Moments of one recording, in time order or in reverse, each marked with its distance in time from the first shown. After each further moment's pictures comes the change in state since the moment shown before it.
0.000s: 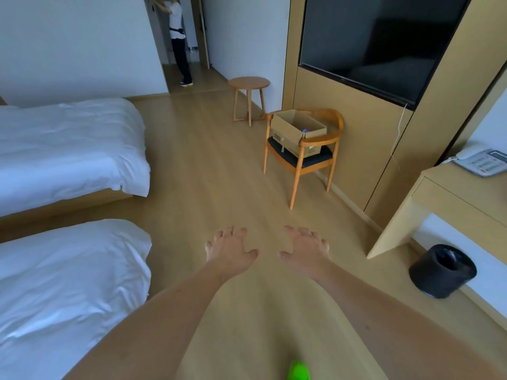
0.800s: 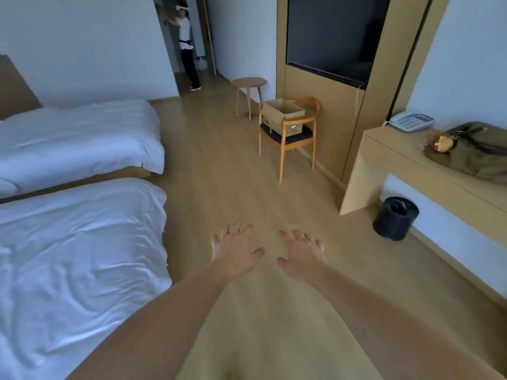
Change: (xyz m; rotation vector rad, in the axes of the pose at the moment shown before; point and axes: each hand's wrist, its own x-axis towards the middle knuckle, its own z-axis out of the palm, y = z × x) left_hand -0.467 0.131 0.118 0.078 0.098 0.057; right_hand -0.461 0.145 0.087 -0.086 0.028 -0.116
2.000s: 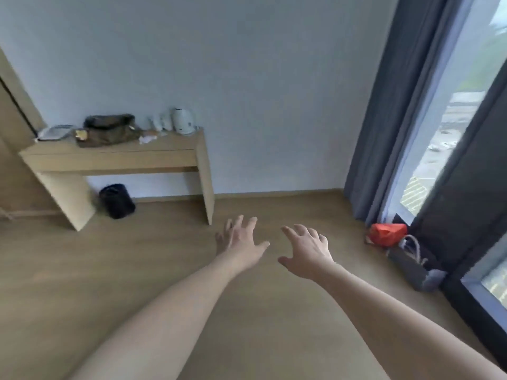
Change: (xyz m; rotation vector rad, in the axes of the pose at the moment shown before) left_hand -0.725 0.244 0.118 -0.078 -0.250 1.201; right_hand -0.908 -0.013 0.171 0.146 0.394 1.201
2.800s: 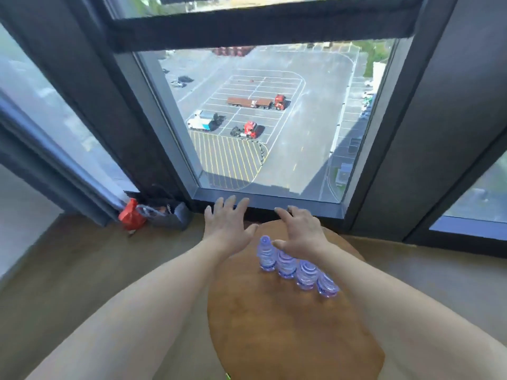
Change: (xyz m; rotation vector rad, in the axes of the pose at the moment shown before) left_hand -0.201 0.622 0.287 0.309 -0.354 1.285; right_hand -0.453 0.498 -0.021 0.228 0.165 1.192
